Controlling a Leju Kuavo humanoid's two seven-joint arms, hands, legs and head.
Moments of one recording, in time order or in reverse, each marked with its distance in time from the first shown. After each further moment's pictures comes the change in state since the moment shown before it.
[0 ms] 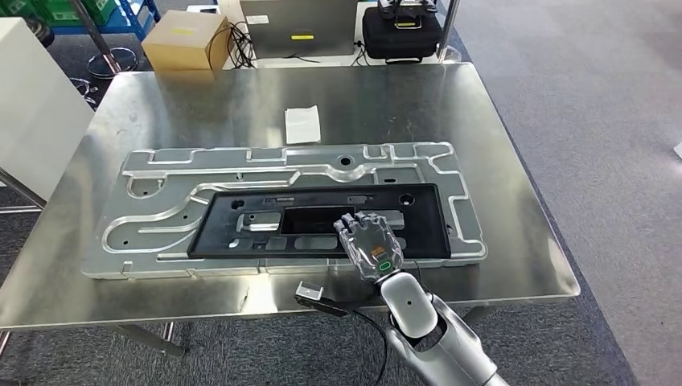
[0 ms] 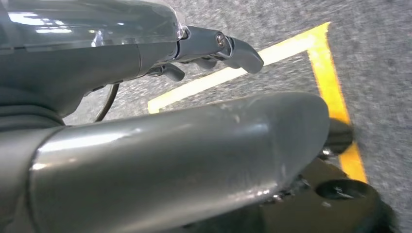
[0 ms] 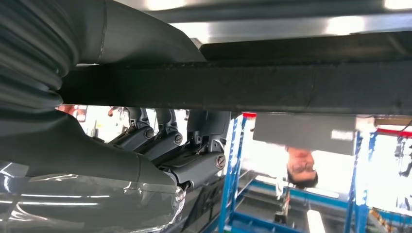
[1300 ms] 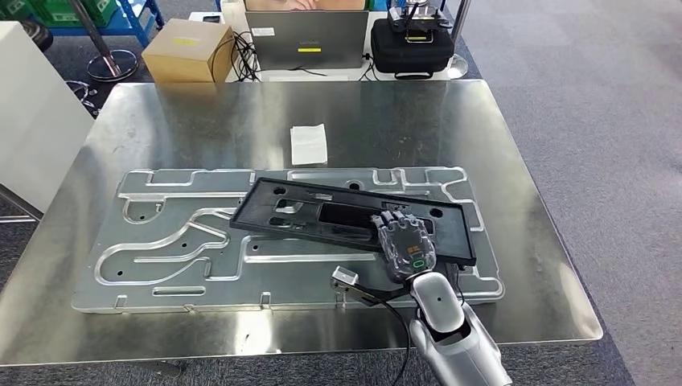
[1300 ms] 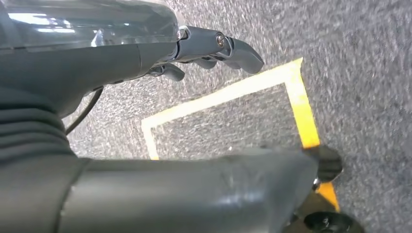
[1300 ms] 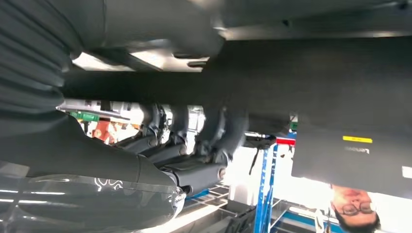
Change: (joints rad) left arm -0.009 0.006 -0.007 0.000 -0.016 0.029 0.021; right arm 0.064 0.060 -0.287 0.086 0.000 -0.034 -0.129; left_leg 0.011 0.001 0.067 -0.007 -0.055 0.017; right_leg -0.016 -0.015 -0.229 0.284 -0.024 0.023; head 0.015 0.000
